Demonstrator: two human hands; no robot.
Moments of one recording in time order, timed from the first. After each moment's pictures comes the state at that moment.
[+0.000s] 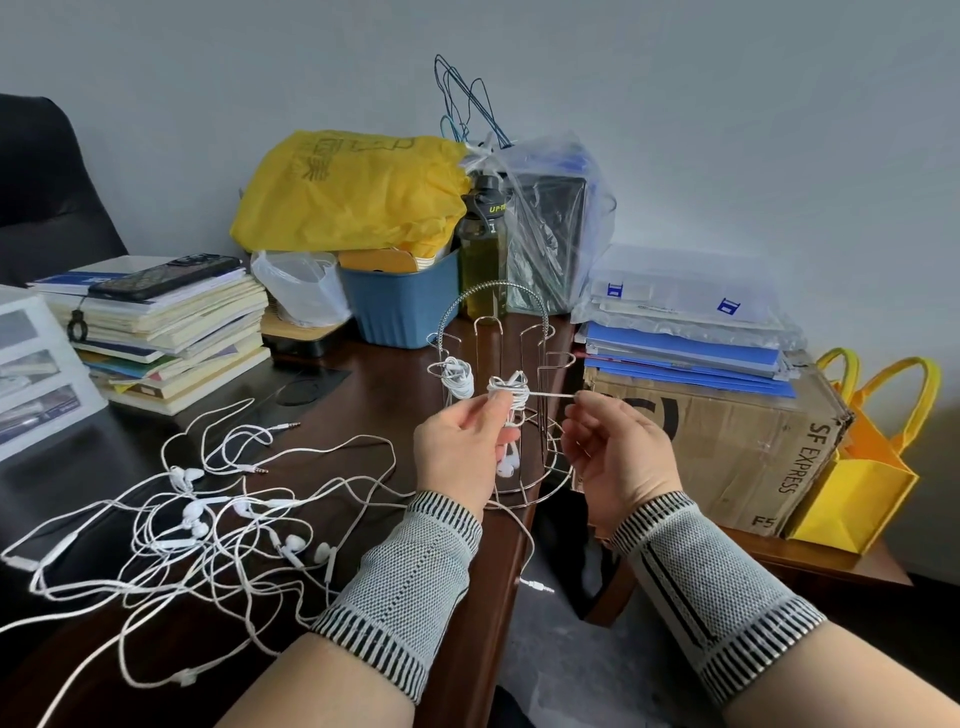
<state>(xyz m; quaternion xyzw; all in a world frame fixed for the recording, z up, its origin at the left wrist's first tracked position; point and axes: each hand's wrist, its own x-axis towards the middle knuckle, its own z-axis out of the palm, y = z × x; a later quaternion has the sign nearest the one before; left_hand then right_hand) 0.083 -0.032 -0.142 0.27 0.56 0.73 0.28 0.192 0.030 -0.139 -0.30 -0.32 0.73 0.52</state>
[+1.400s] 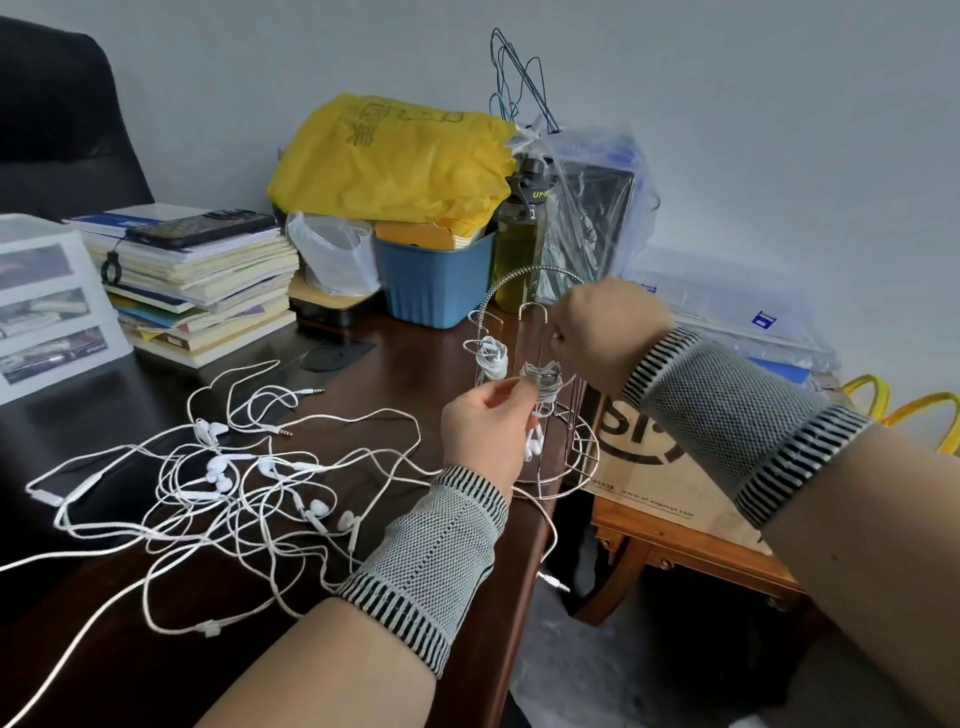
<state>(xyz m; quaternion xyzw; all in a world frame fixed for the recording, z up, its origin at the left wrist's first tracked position) 0.078 -0.033 -0.139 0.23 0.56 0.74 0.30 0.143 0.053 -0.045 -0.33 -0.92 -0.15 0.15</state>
